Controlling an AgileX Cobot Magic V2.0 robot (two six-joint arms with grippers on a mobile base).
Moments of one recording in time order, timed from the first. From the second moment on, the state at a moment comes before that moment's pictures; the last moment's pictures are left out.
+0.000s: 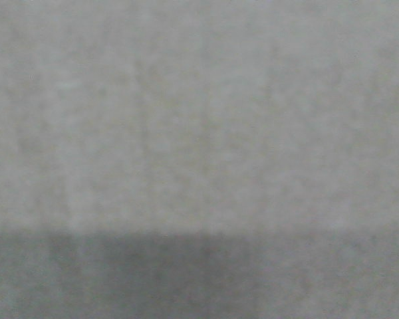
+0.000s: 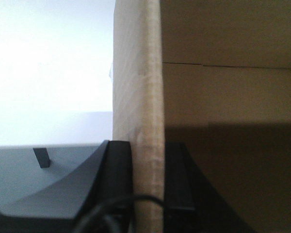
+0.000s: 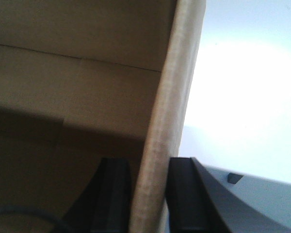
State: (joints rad) left arm -0.17 0.63 -0.95 -0.16 1.16 -0.11; right arm 0.30 0.72 -1.01 -0.01 1.15 0.13
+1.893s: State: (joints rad) left arm -0.17 0.63 -0.95 -0.16 1.16 -0.11; right arm 0.30 0.72 -1.01 -0.01 1.15 0.13
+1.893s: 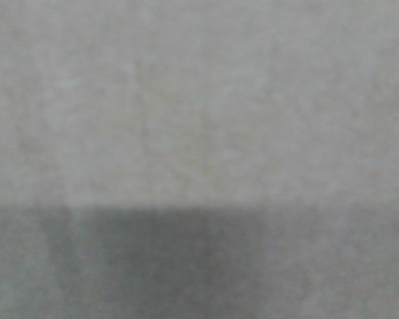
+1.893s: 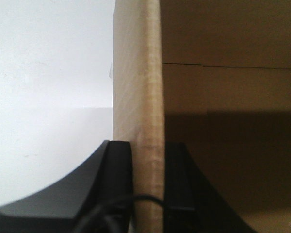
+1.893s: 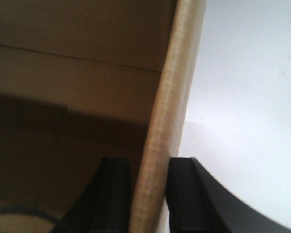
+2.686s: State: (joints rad) left arm -0.17 0.63 -0.95 -0.17 1.15 -0.11; right arm 0.30 0.72 -1.01 -0.01 1.15 0.13
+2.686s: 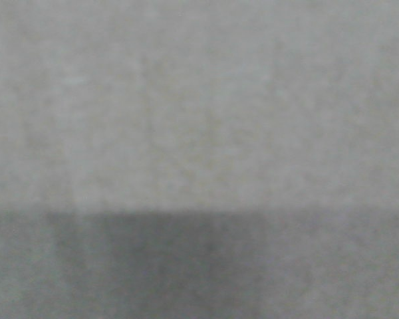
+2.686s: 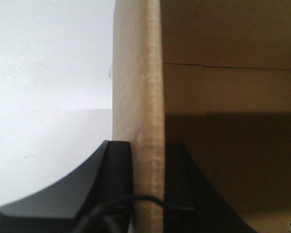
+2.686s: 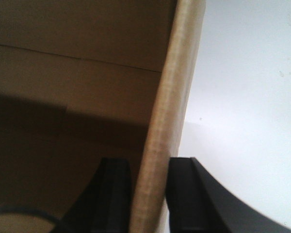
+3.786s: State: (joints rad) left arm -0.16 1.15 -1.07 -0.13 0.86 -0.10; right arm 0.29 1.24 -1.19 -0.12 0.99 0.12
